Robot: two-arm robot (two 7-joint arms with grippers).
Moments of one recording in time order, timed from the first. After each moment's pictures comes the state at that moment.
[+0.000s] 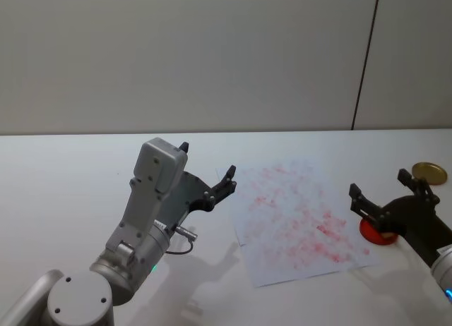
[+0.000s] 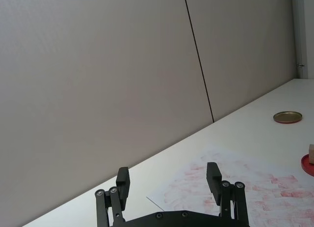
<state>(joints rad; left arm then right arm) -0.24 0.38 0.45 -1.63 -0.20 0.01 -0.01 0.01 0.35 -0.21 -1.73 0.30 0.06 0.09</state>
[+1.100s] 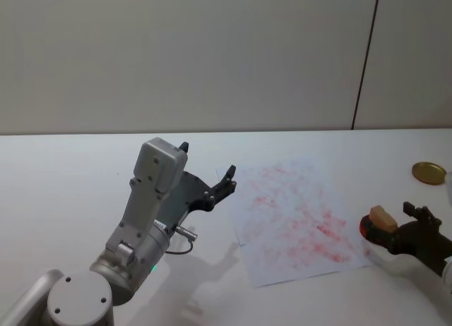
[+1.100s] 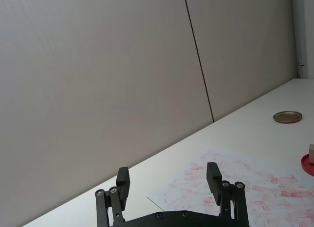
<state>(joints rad) -0.24 0.38 0.45 -1.63 -0.20 0.01 -0.01 0.13 0.37 -0.18 -1.46 0.28 0.17 0.27</state>
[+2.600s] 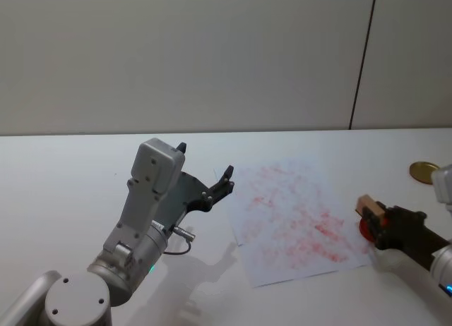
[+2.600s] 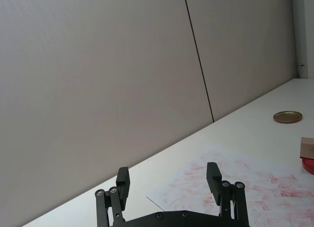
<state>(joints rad) -0.24 0.38 0.45 -1.63 -0.20 0.01 -0.01 0.17 0.35 -0.19 -1.41 0.26 0.12 0.33</state>
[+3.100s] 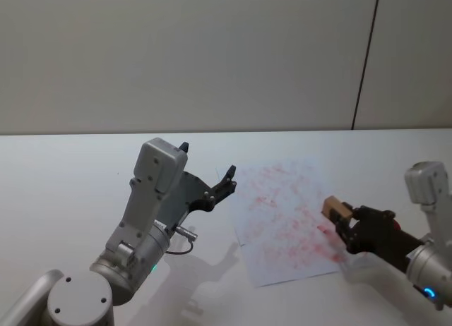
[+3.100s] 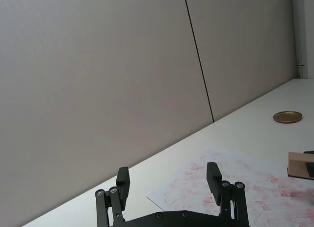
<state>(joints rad) -0.24 0.38 0.45 -1.63 -0.20 0.01 -0.01 0.18 0.32 -0.24 -1.46 0.25 0.14 0.42</state>
